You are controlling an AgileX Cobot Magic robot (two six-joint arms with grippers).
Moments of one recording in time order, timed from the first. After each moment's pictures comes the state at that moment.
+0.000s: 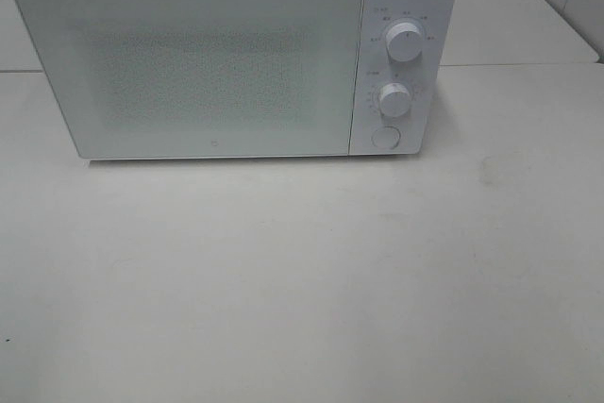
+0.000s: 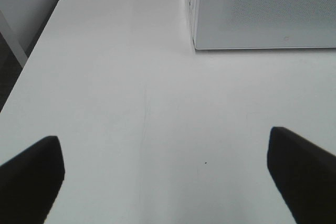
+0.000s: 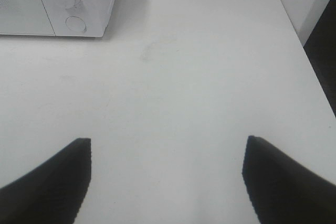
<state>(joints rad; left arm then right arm) 0.07 0.00 -0.50 -0.07 1.05 0.08 0.15 0.00 -0.51 -0.15 1.04 0.12</state>
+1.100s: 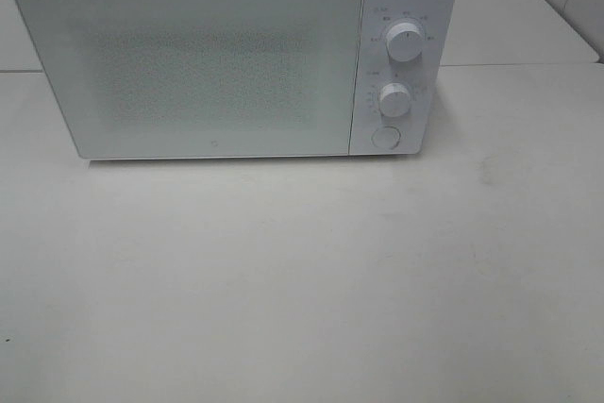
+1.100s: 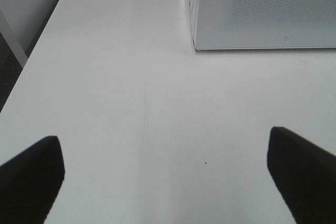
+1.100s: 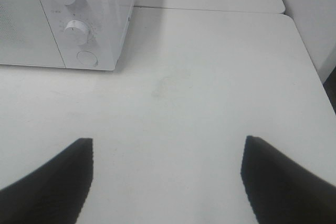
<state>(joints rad) 0.07 0.00 -0.50 -0.07 1.05 0.08 0.15 0.31 -0.51 -0.15 0.72 0.13</state>
